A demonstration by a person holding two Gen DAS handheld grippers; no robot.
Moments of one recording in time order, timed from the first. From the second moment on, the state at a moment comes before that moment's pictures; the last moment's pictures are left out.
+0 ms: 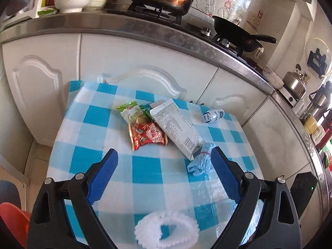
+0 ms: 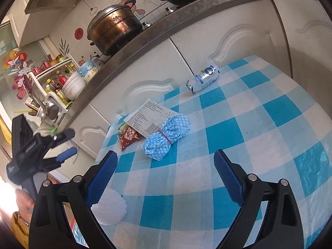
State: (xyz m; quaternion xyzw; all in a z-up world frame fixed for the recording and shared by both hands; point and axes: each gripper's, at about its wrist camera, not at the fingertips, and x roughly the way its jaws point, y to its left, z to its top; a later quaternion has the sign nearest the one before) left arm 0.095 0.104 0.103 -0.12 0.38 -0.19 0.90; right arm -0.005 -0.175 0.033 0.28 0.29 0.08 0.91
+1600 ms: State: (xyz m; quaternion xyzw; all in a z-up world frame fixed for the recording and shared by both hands) left arm 0.184 -0.001 0.041 0.04 0.48 -0.32 0.81; right arm 0.069 -0.193 0.001 0.20 0.37 0.02 0.91
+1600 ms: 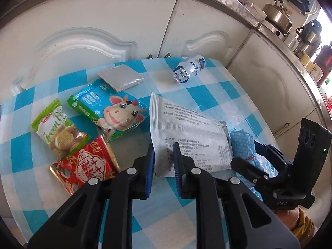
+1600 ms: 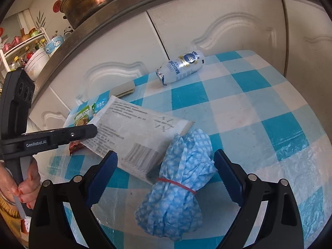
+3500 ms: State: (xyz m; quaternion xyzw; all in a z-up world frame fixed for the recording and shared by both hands) left arm 0.050 0.131 0.044 -0.05 0.40 -0.13 0.90; right arm -0.023 -0.194 0.005 0.21 0.36 0.01 0.91
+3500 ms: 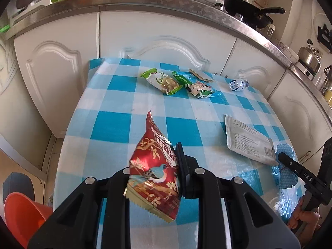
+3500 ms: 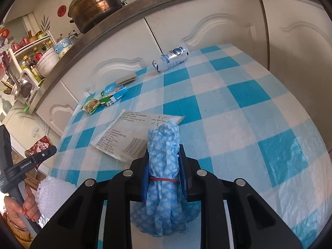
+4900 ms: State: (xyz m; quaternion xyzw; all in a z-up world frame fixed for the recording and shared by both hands) left arm -0.170 0.350 0.014 -0.21 0.38 -0.06 0.90; right arm -0.118 0.045 0.072 0.16 0.44 0.26 0.84
